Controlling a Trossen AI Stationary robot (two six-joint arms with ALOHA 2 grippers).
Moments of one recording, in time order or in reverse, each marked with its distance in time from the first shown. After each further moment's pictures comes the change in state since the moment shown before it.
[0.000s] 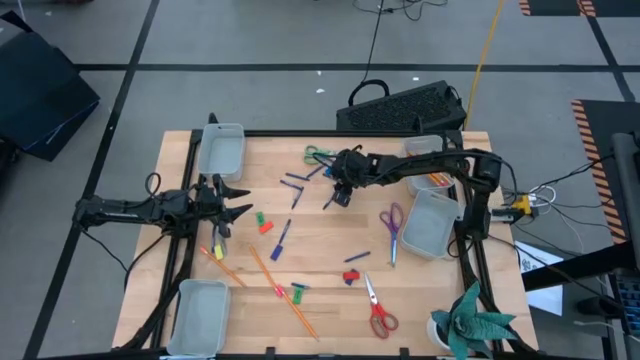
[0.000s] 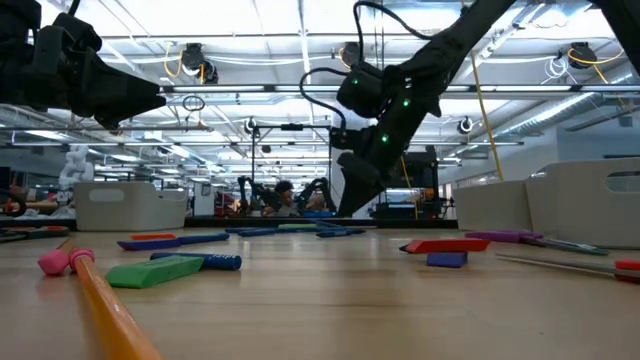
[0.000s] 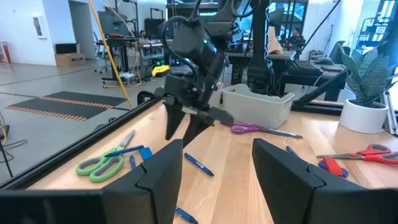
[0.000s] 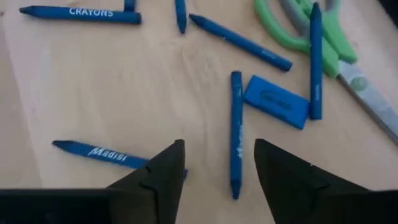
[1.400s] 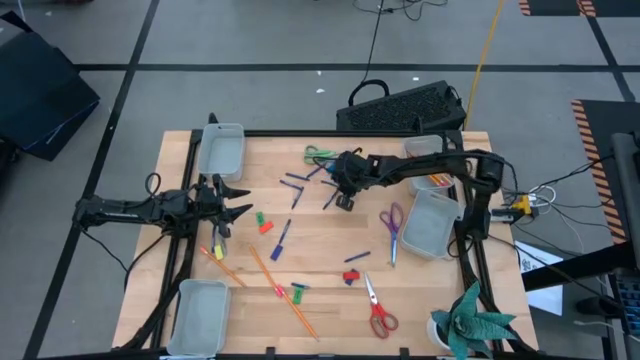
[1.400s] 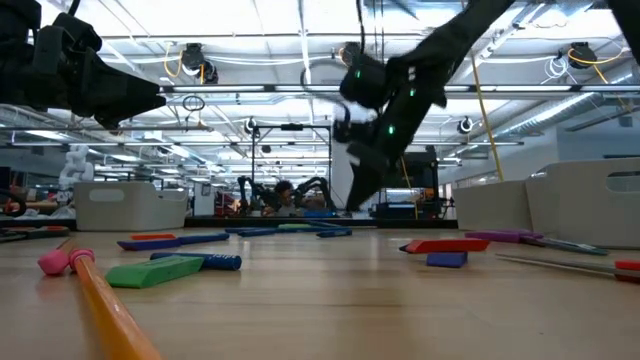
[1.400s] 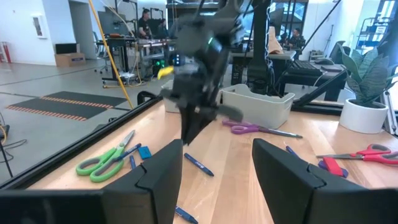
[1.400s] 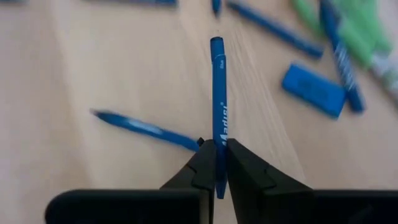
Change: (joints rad) left arm 0.000 0.000 0.000 0.000 0.000 0.000; right arm 0.036 -0.053 -0.004 -0.077 -0.061 -0.017
